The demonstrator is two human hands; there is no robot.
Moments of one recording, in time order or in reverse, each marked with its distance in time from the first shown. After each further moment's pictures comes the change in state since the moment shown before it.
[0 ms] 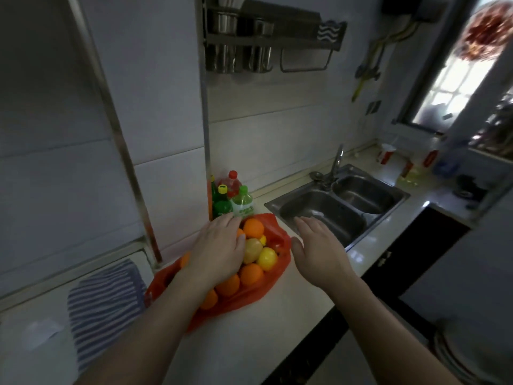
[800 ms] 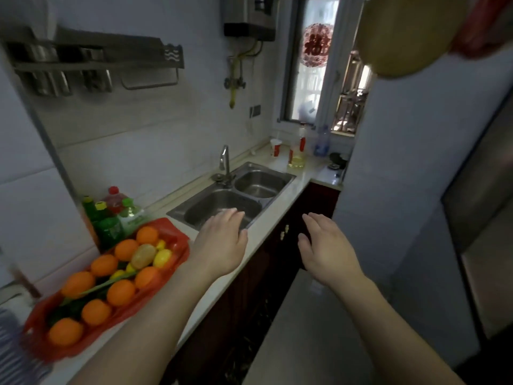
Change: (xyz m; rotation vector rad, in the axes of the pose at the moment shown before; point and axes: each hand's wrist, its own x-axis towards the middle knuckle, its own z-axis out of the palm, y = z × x) left_hand -0.053 0.289 0.044 -0.043 -0.051 0.385; right_hand -0.228 0.178 -0.159 -0.068 0.179 0.355
